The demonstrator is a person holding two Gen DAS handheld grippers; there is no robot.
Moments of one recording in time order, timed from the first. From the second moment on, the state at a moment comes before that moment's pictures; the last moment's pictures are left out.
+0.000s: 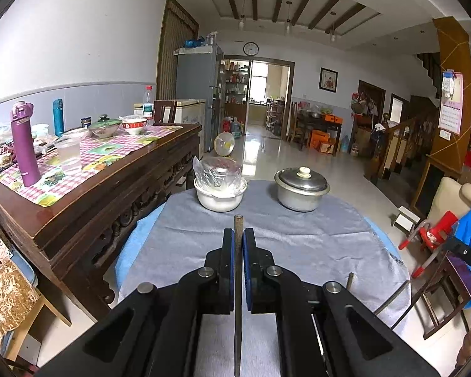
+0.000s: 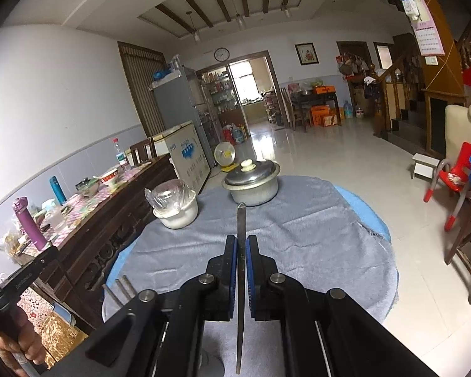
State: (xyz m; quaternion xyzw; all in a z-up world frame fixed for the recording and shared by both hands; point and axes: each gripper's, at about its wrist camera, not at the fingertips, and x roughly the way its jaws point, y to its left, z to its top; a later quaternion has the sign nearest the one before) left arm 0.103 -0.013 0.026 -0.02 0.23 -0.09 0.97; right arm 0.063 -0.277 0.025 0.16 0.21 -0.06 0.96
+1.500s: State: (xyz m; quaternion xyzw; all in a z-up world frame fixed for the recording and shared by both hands) left arm 0.052 -0.032 0.062 -0.08 0.18 -0.17 0.97; right arm 0.027 -0.215 0.051 0.16 0.16 -0.02 0.97
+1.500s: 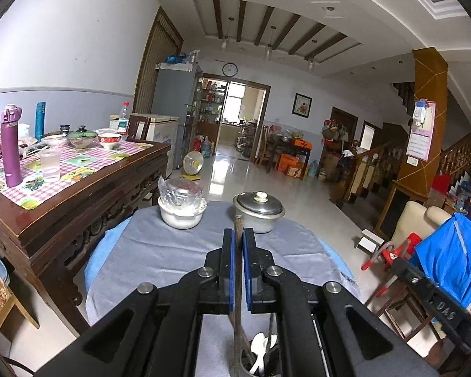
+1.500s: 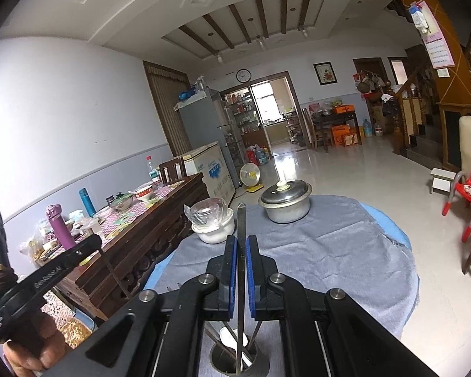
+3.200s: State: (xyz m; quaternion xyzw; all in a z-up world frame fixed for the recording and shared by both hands) left arm 0.055 -0.067 0.041 -0.05 0.19 -0.16 0.97; right arm 0.047 -0.207 0.014 0.16 0.18 -0.01 0.97
